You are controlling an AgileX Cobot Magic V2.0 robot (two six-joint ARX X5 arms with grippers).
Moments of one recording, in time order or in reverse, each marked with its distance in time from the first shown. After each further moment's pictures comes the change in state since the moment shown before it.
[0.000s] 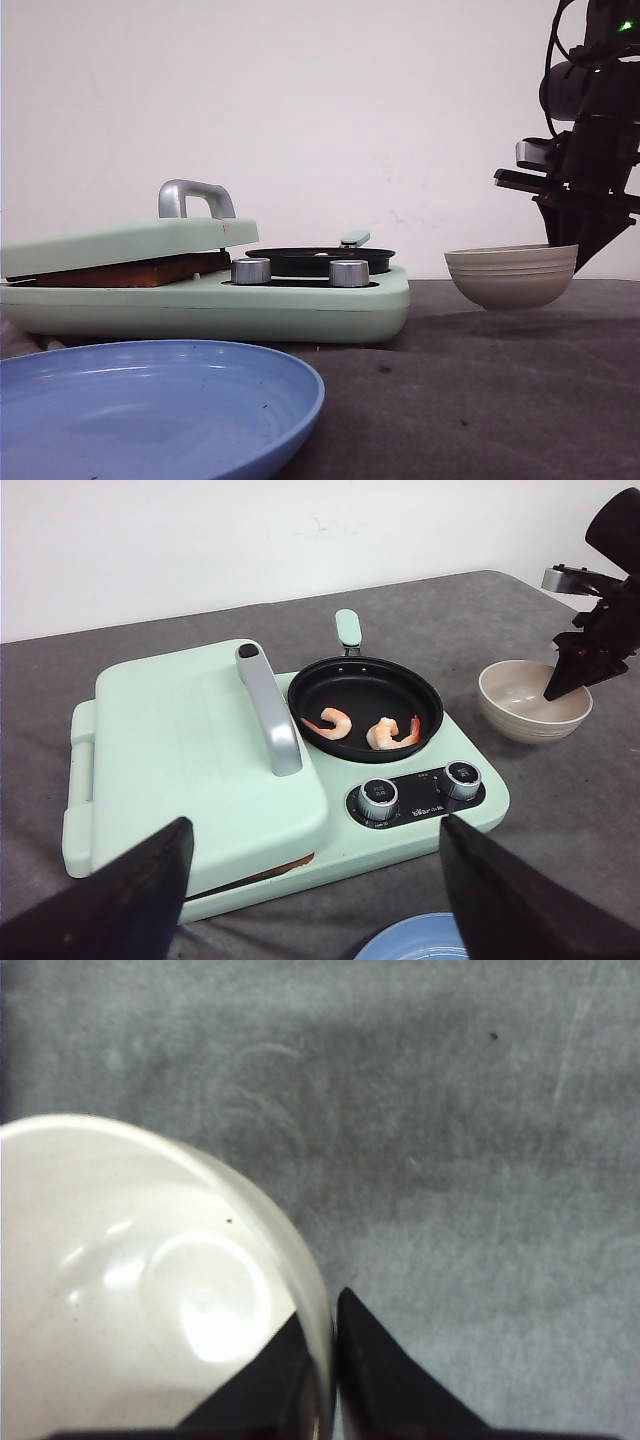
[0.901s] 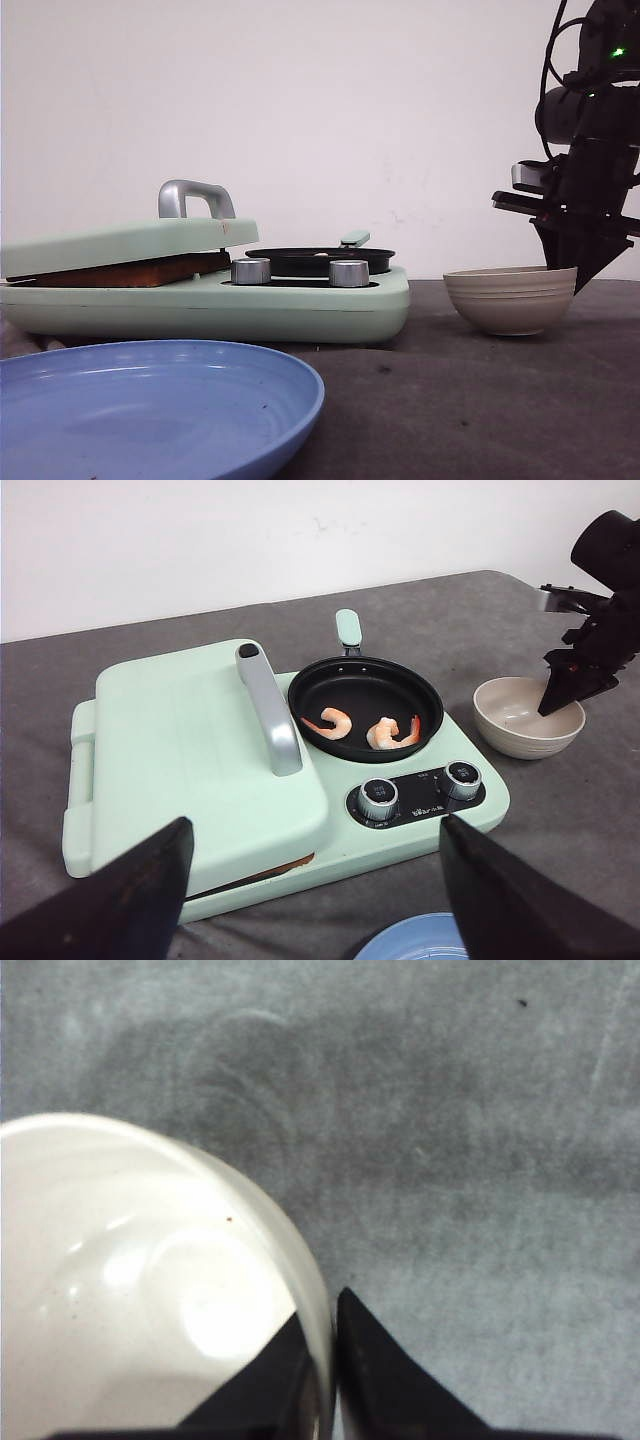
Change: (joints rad) left arm 0.000 0.000 0.000 0.000 0.000 0.000; right arm 0.001 0.057 0.000 -0.003 -0.010 -0.020
